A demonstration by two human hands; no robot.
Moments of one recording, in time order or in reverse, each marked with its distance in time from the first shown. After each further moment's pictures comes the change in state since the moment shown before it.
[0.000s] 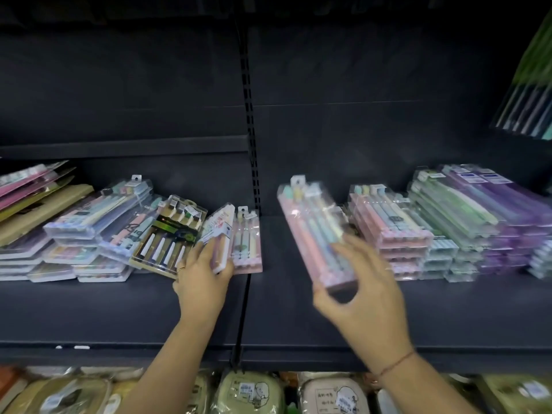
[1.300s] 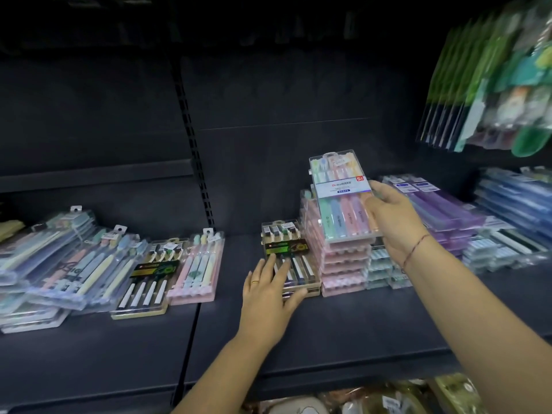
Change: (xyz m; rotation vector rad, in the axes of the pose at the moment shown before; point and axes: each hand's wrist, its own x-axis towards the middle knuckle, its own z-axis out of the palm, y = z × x) left_hand -0.058 0.138 0.070 0.128 -0.435 0.486; right_hand 0.139 0.084 -0.087 0.615 0.051 0.512
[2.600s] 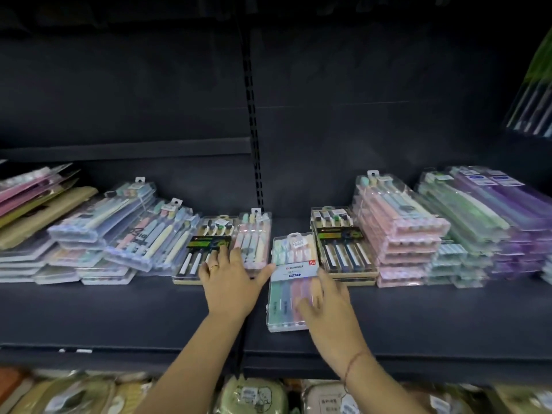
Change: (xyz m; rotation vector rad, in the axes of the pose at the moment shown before) left_hand -0.026 -0.114 -0.040 0.198 0.163 -0.478; right_hand -0.154 0.076 0.130 -0.457 -0.388 0.096
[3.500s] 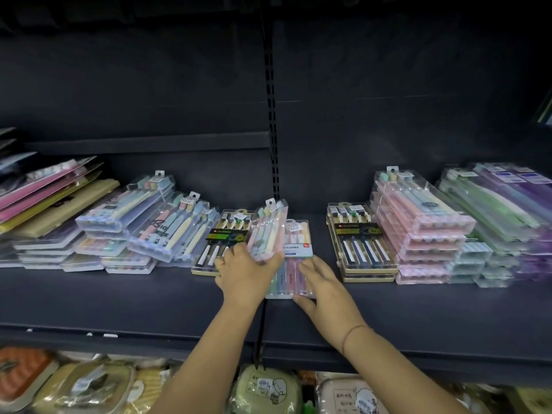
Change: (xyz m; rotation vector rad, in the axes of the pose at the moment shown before) left_hand -0.004 0.005 -0.027 -0.430 -0.071 -0.254; right_hand 0.030 0.006 0.020 -0.400 -0.154 -0.310
